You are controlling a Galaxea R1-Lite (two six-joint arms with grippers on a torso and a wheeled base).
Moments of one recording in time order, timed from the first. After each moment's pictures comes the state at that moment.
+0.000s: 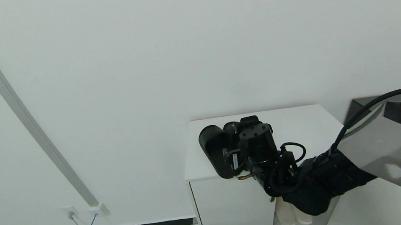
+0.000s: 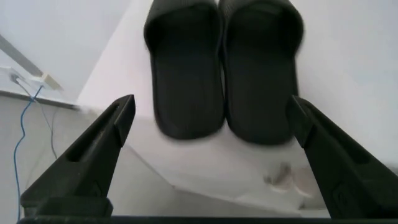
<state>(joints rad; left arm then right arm) 0.00 0.00 0.00 0.01 -0.03 0.02 0.80 2.18 -1.15 -0.71 -0.56 0.24</state>
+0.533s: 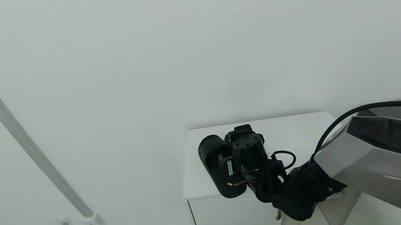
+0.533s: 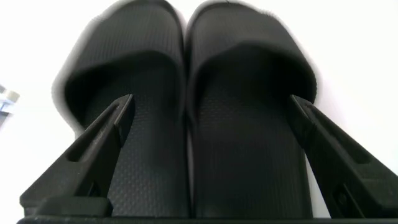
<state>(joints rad) 0.00 0.00 0.00 0.01 -0.03 0.02 0.79 2.29 -1.20 -0.78 -0.56 0.23</state>
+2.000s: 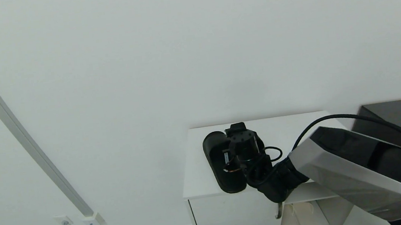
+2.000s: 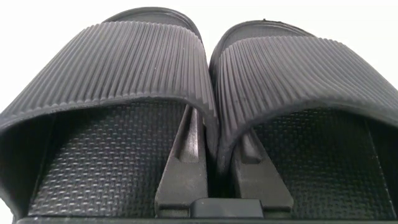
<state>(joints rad) 0.00 0.00 0.00 0.01 -0.04 0.02 0.71 2.51 -1.48 -0.79 -0.50 0.16</state>
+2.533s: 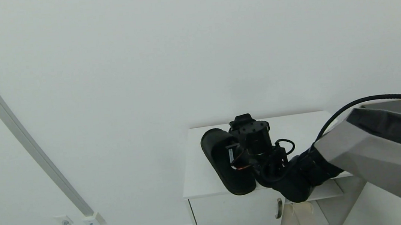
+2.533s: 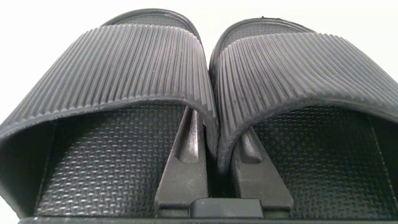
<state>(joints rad) 0.00 0.00 0.00 0.01 -0.03 0.02 0.73 2.29 -1.26 -0.79 -0.42 0.16</state>
